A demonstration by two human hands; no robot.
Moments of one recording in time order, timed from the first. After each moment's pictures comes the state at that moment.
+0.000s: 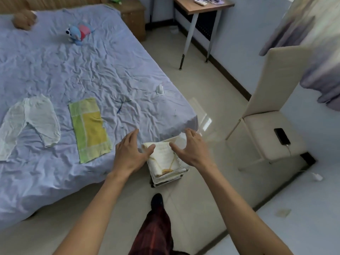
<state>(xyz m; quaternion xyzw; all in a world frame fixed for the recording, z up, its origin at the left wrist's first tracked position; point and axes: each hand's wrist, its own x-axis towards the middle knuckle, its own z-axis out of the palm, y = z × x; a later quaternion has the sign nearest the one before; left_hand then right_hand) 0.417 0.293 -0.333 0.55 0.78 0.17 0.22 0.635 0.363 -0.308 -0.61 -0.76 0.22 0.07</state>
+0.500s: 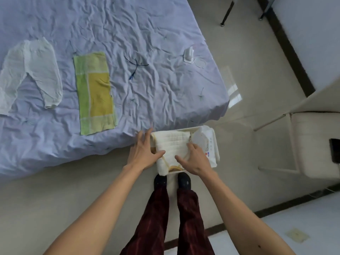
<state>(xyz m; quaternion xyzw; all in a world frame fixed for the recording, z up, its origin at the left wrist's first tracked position) 0.409 0.369 -0.506 0.44 0.81 0.06 0.38 0.614 0.447 -0.516 -0.55 -0.72 0.39 -0.15</state>
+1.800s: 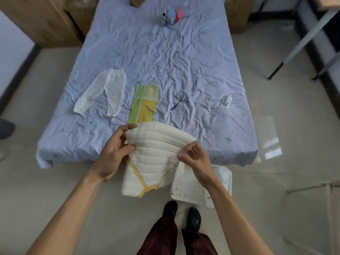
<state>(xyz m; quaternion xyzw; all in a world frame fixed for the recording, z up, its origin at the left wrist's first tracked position) 0.349 0.308 -0.295 0.21 0.65 0.61 0.41 0.554 0.494 -0.392 -0.27 -0.53 0.78 0.17</state>
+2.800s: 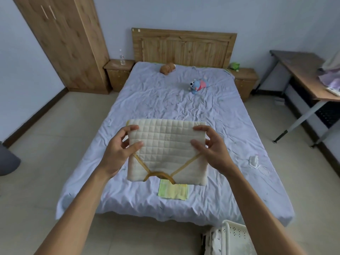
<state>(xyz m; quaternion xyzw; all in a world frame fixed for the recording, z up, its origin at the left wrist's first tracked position) 0.044 0.179 -0.203 0.27 0.63 0.68 0.27 0.259 0.413 -0.185 -0.20 -0.71 0.63 0.26</state>
